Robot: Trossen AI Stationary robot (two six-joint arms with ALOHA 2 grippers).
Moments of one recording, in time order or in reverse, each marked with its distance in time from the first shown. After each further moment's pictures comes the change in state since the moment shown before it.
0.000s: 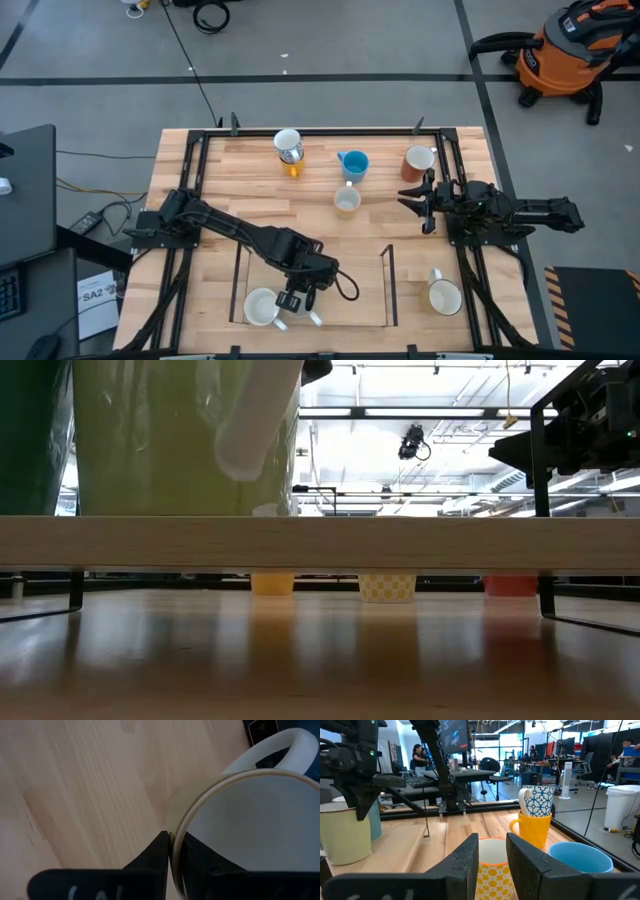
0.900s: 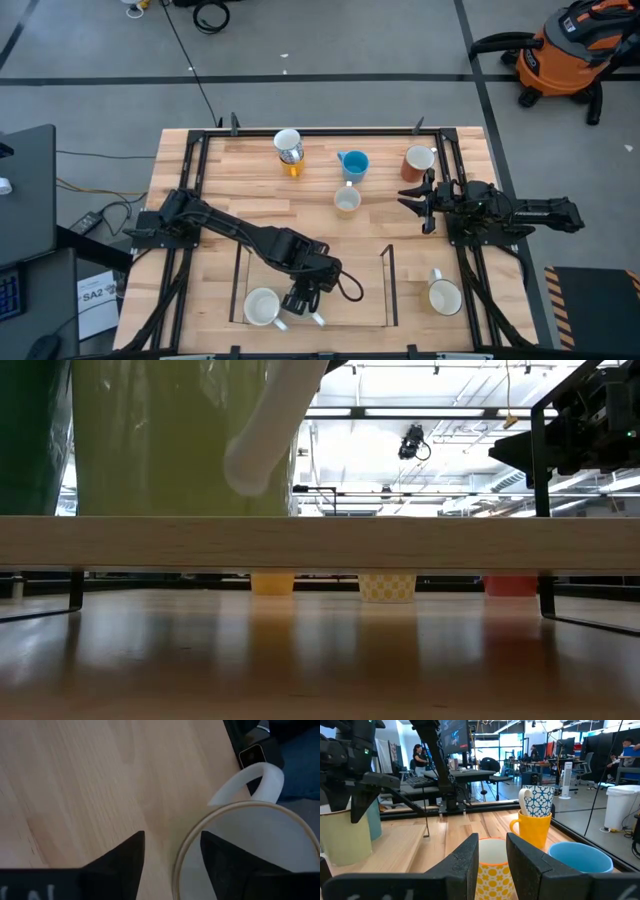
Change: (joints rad) left arm 0.002 0.001 -0.001 0.098 0.002 0.001; right arm 0.000 0.000 0.000 0.000 0.000 0.000
